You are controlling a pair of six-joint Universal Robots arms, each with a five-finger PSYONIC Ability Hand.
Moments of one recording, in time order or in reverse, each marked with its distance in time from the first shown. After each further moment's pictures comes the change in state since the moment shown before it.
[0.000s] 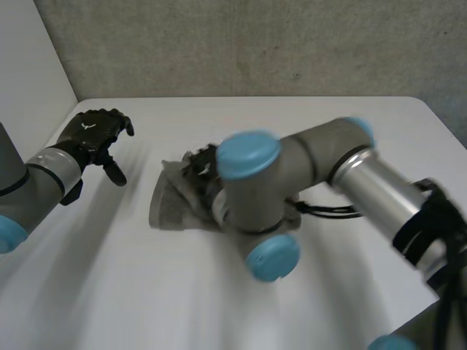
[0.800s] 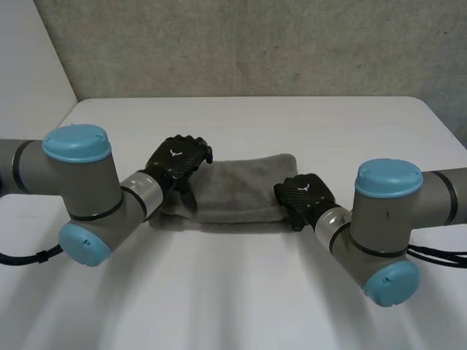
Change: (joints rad) left arm -0.280 -0.248 0.162 0.035 -0.011 0.011; right arm -0.356 -0.433 1.011 -0.505 -0.216 0.345; left_hand 0.000 0.000 0.000 0.000 0.002; right_hand 1.012 1.020 1.029 1.010 1.037
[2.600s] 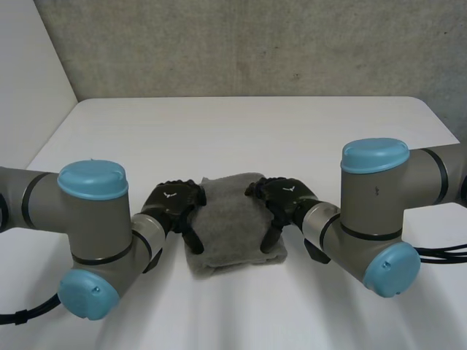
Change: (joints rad) left arm -0.089 0.077 -0.217 -0.049 -0.226 -0.188; right arm 0.057 -0.002 -0.145 0.256 -0.056 0.274; left_hand 0.000 0.000 0.000 0.000 -0.003; right_hand -1.013 -1.019 -1.030 -1.010 -1.036
